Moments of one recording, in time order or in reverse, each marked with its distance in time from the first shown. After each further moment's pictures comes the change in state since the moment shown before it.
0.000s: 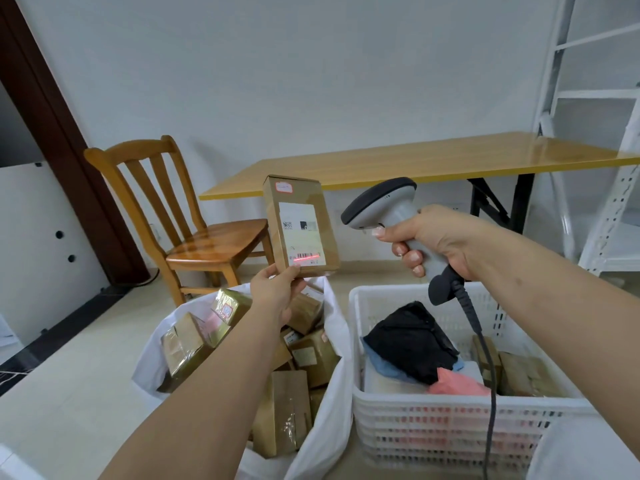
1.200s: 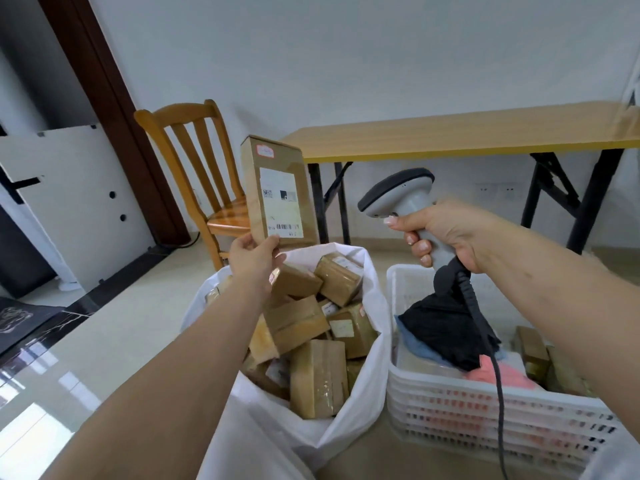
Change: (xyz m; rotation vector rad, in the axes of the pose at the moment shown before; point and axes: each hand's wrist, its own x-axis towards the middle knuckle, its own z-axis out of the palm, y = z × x) left_hand 0.018 0.035 -0.079 0.046 0.226 0.195; right_hand 0.038 0.017 0.051 0.070 -0.035 0.062
